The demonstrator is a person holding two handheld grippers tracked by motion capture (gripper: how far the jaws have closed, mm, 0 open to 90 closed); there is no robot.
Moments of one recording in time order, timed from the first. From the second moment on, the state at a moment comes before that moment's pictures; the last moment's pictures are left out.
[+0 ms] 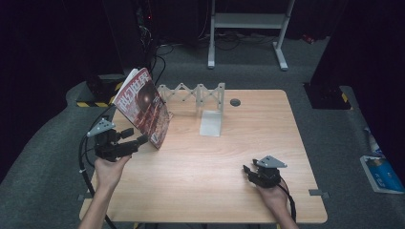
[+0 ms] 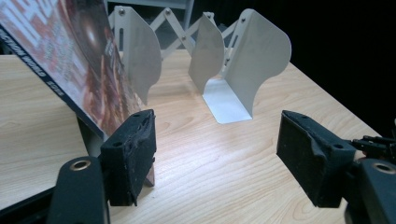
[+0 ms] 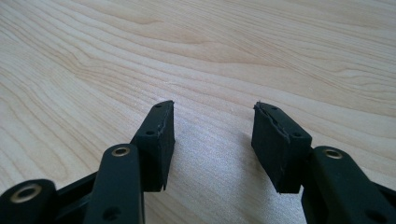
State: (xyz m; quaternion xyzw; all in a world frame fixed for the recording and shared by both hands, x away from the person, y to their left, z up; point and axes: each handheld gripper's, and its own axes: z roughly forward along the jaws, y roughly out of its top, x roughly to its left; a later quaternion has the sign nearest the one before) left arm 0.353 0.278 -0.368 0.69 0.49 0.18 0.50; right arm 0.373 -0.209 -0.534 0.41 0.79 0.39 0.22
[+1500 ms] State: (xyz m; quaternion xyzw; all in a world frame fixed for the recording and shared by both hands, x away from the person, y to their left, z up) left arm 0.362 0.226 -0.389 0.73 0.46 0.14 0.49; right arm 0.373 -0.209 -0.534 0.41 0.79 0.39 0.22
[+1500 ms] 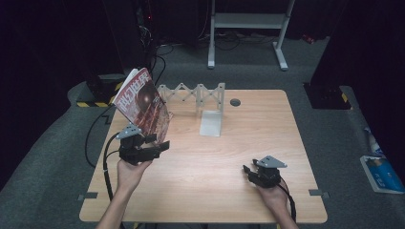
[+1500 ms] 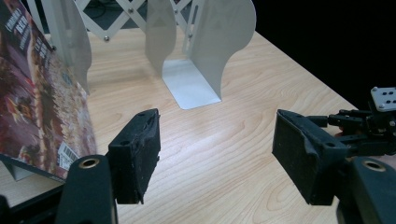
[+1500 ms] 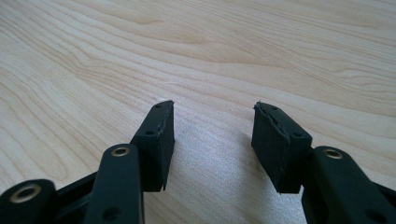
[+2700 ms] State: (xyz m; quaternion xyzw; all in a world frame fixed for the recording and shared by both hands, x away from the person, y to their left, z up) left arm 0.374 0.203 -0.419 0.73 0.46 0.11 0.49; right arm 0.373 -0.208 -0.534 0.41 0.79 0.39 0.22
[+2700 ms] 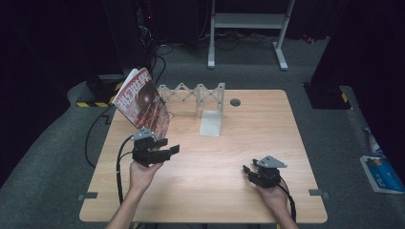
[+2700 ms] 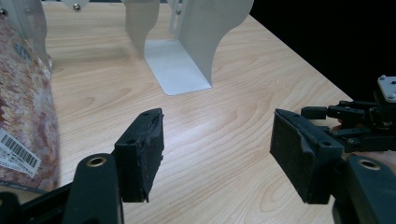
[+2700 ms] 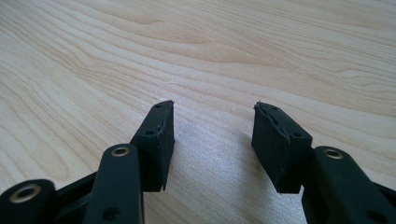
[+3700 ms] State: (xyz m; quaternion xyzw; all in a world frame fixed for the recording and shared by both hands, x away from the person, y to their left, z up) left arm 0.386 0.179 -0.451 0.74 0.47 0.12 0.46; right arm 0.372 -0.208 -0.534 0.41 0.79 0.39 0.22
